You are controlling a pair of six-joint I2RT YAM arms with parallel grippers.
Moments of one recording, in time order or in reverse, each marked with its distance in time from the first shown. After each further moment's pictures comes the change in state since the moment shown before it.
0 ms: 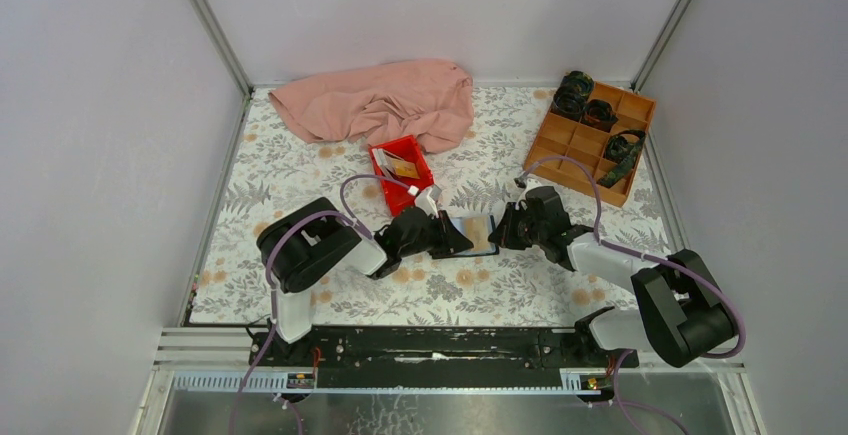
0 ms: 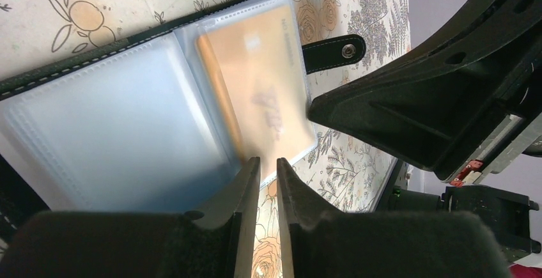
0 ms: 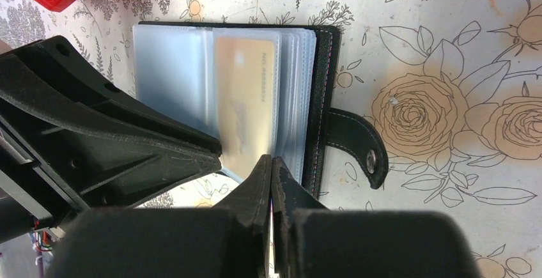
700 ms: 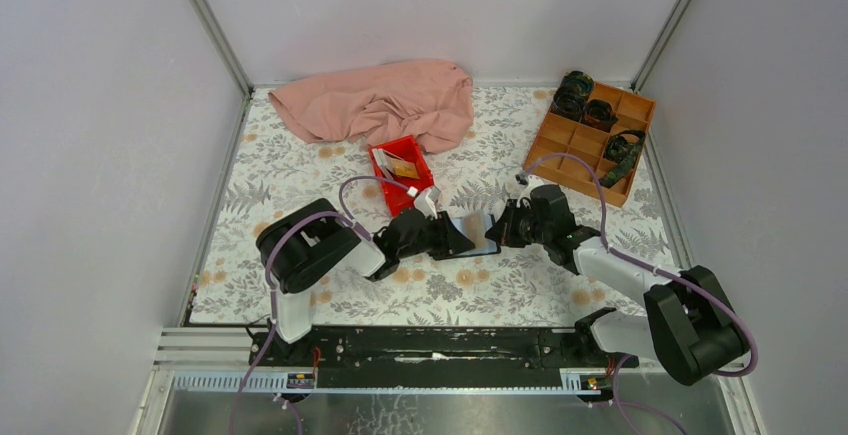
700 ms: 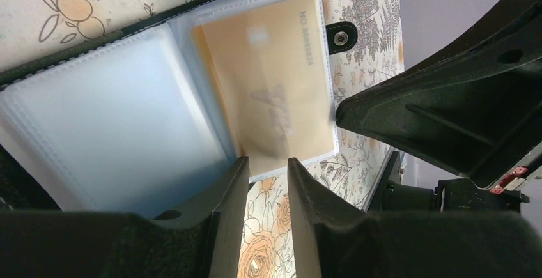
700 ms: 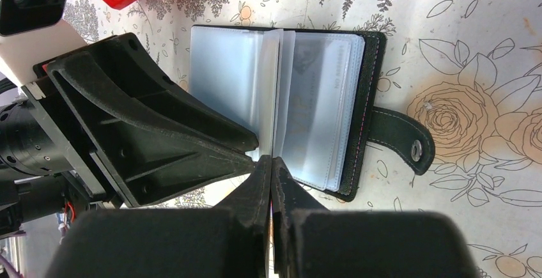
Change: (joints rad) left arm 0.000 -0.003 -0.018 0.036 0.014 -0.009; right arm 0.000 -0.089 0.000 -0.011 -0.055 0.001
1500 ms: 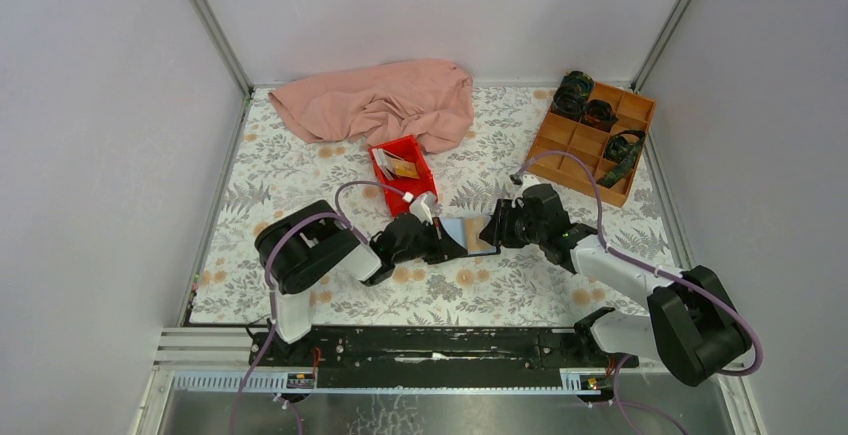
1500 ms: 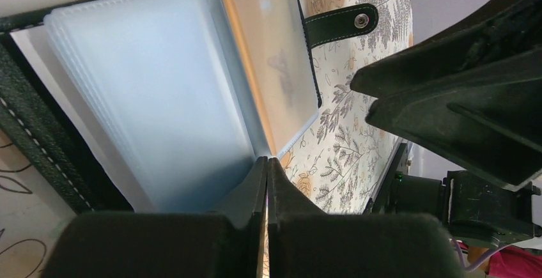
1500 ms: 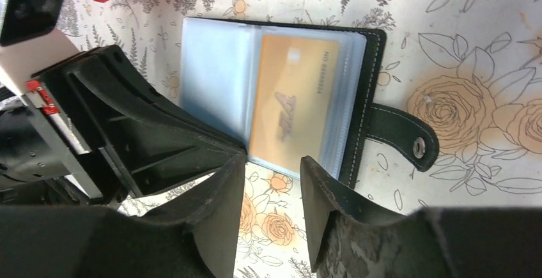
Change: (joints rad) left arm 0.001 -0.009 -0.059 0.025 0.000 -0.004; right arm 0.056 -0.009 0.040 -0.075 0.067 -0.008
